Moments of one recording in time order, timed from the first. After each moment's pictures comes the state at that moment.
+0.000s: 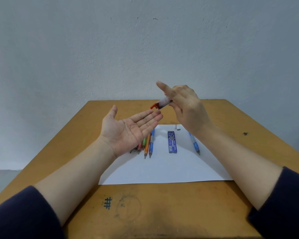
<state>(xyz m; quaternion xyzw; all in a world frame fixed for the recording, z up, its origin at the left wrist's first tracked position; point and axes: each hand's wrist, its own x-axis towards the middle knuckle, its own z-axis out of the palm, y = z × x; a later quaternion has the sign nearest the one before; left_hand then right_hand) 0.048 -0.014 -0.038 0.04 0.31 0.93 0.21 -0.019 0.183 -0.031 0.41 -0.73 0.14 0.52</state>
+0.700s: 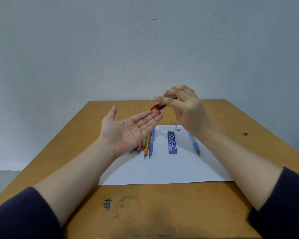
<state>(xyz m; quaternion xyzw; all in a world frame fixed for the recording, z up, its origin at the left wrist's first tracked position) 0.048 -0.014 -0.038 0.03 0.31 0.93 0.20 -0.024 0.186 -0.034 0.41 -0.72 0.11 0.55</state>
